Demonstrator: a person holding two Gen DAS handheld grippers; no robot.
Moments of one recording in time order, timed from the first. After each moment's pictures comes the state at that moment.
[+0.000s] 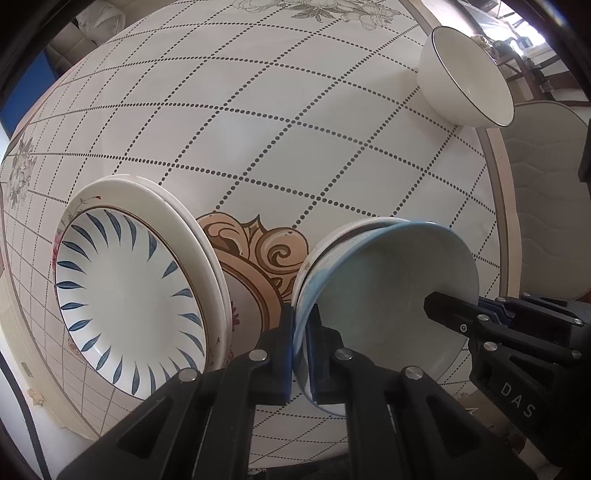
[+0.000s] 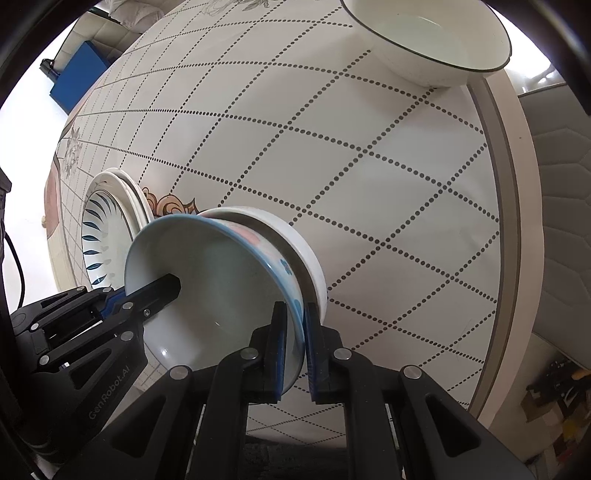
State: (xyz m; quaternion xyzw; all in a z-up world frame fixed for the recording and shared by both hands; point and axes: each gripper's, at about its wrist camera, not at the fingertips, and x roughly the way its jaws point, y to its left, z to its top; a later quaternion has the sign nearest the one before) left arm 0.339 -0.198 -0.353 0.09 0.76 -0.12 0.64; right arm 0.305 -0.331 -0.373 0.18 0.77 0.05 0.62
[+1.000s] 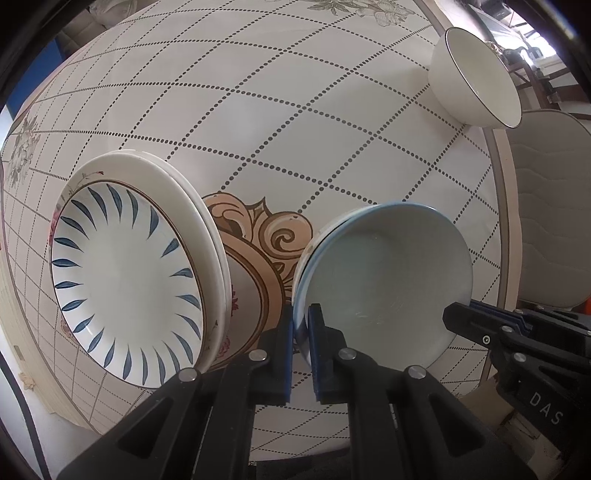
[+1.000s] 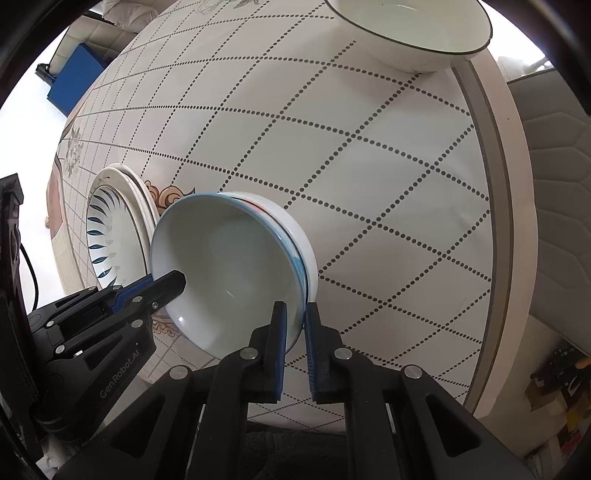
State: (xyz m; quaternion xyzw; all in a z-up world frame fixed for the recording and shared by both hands) left arm 0.325 -0.182 -0.361 0.07 0.77 -0.10 0.63; right arm 0.297 -0.340 -0.363 0.19 0.78 0.05 0.60
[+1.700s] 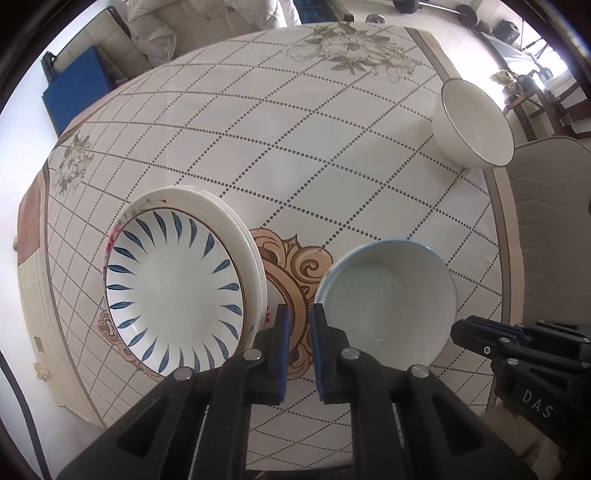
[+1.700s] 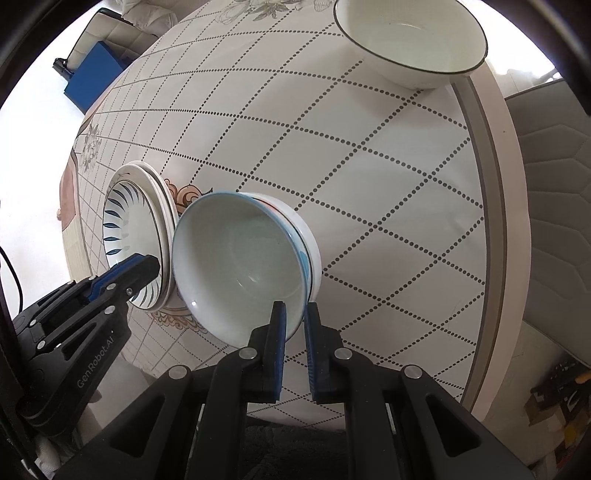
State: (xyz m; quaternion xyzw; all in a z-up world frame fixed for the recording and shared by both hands) left arm 0.322 -0.183 -0.298 0.09 0.70 -0.05 0.71; right arm 0.294 -0.348 -0.341 0.18 0.76 0.07 0.62
